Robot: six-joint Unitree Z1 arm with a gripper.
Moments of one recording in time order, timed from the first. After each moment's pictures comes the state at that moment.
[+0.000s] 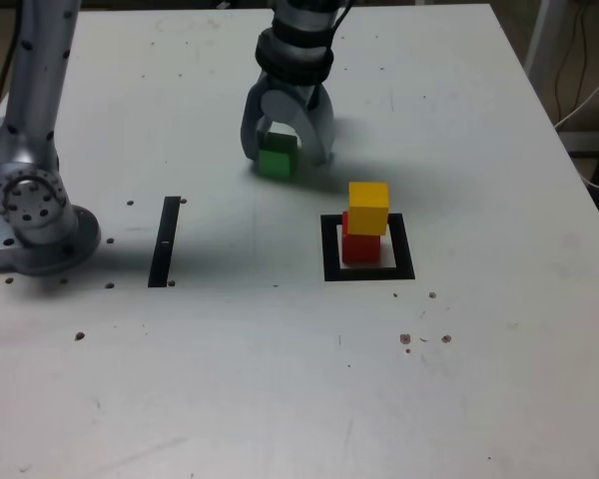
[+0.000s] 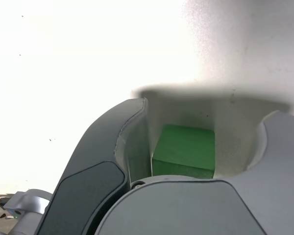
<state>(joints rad) 0.42 2.02 -1.31 1.08 0.17 0.65</state>
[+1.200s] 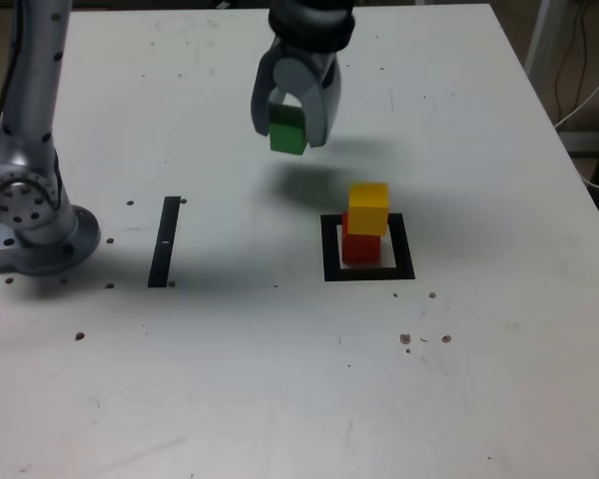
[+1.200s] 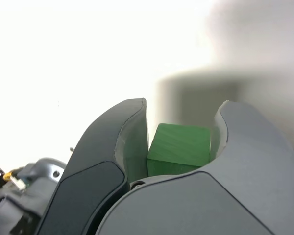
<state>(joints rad) 0.28 1.96 -1.51 1.33 0.18 0.55</state>
